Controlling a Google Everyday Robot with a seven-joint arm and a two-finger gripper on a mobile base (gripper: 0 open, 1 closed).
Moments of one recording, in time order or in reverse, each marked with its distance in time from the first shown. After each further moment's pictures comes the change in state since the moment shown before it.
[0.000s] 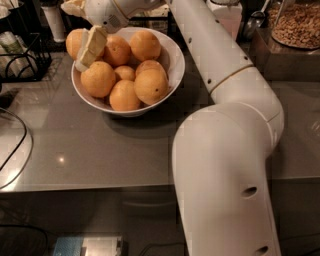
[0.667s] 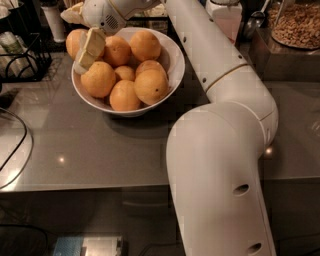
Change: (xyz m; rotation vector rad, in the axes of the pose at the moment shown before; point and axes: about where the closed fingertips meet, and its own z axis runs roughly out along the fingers) arm 0.002 0.011 0.009 -0.068 0.027 0.073
